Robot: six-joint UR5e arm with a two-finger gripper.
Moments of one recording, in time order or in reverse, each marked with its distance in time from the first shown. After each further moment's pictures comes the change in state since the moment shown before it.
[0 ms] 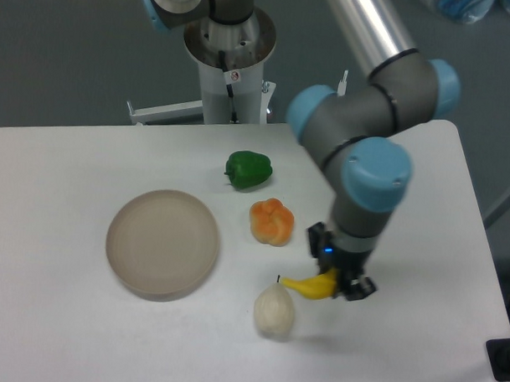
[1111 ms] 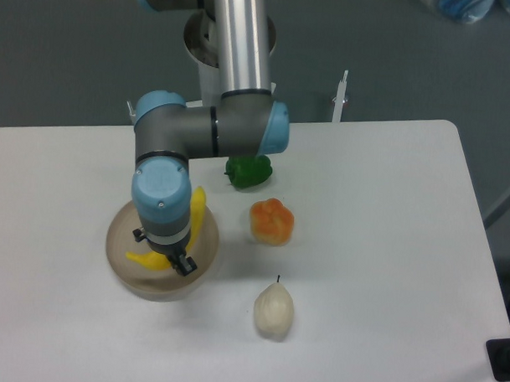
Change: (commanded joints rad) arm -0.290 -0.003 -0.318 0.094 0.015 -0.287
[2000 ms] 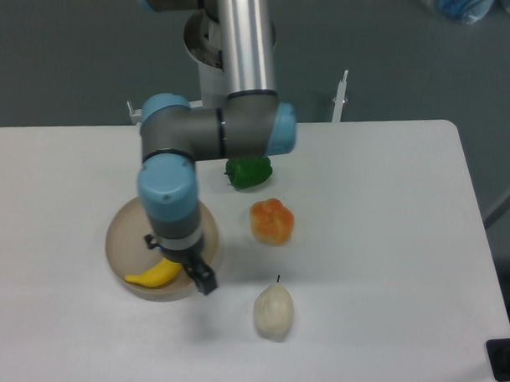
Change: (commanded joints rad) arm 0.178 0.046 0.132 0.040 0.055 0.018
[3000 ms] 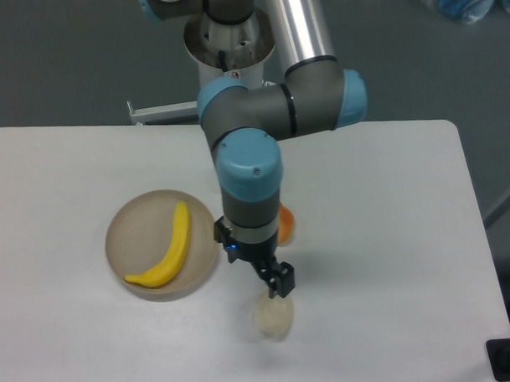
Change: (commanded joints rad) arm 0.150 -0.007 0.043 -0.008 0.018 0.141
